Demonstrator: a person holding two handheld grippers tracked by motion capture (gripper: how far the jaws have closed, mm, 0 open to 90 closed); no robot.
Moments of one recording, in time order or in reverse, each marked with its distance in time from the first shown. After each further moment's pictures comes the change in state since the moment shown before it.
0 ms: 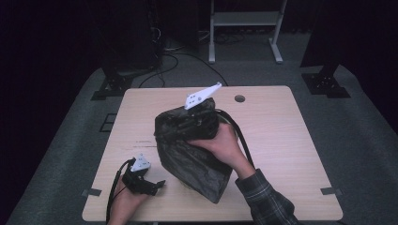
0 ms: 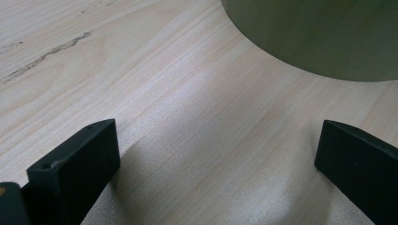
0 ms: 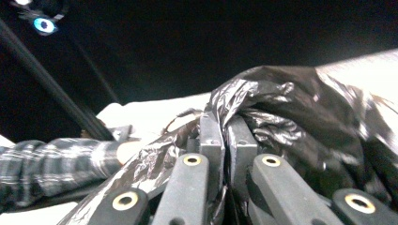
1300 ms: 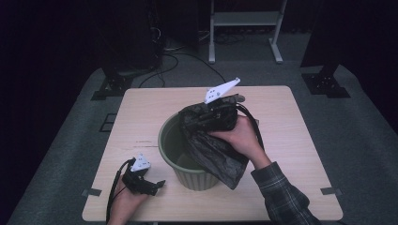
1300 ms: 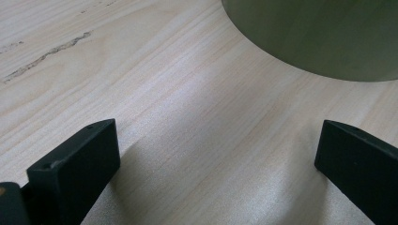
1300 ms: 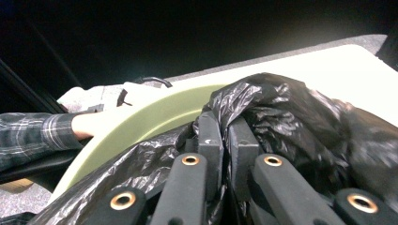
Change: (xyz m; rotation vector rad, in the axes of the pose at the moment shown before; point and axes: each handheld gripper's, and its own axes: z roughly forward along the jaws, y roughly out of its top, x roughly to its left) left arm 0.000 0.000 0.000 -0.002 0.000 -0.001; right arm -0.030 -0.020 -0.037 0.058 -0.132 -0.024
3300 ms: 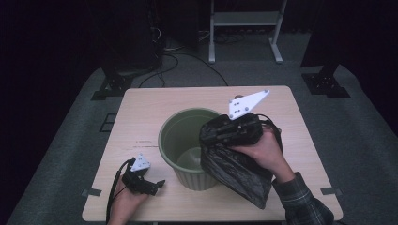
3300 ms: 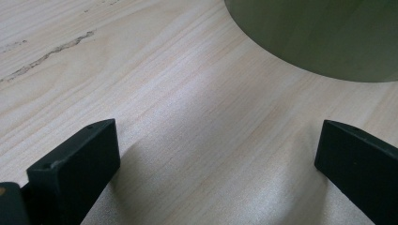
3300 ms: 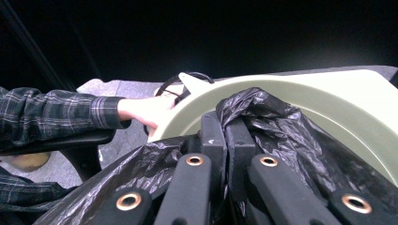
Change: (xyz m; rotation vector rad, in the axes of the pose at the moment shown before) left arm 0.000 0.000 0.000 0.000 0.007 -0.007; right arm 0.047 -0.018 -0.050 -0.047 0.051 -0.124
